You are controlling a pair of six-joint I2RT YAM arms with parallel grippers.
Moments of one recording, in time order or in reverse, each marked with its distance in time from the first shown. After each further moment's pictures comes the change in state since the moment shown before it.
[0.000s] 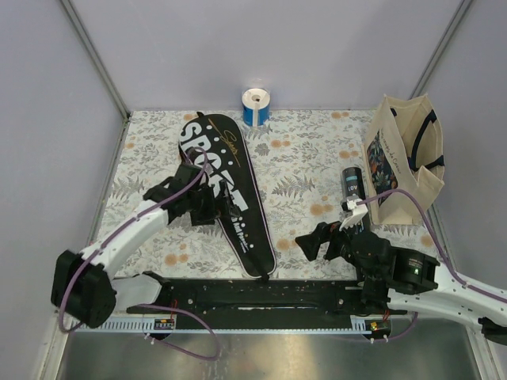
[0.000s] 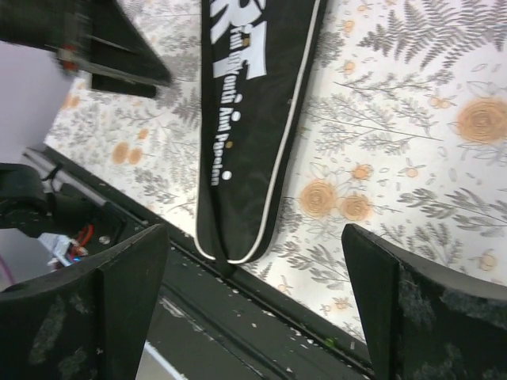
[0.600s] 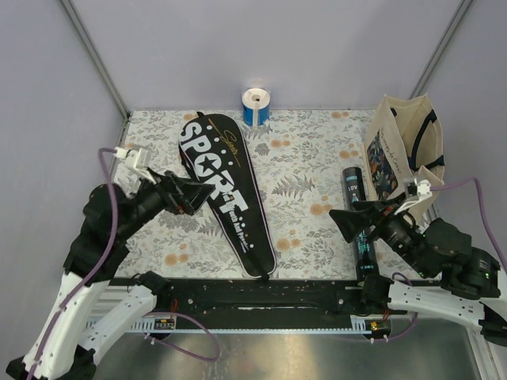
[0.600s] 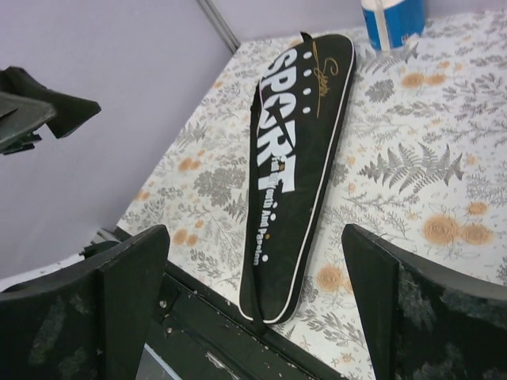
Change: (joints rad) left arm -0.001 -0.591 0.201 0.047 -0.074 0.097; right arm -0.002 -0.033 0.387 -0.152 0.116 -0.152
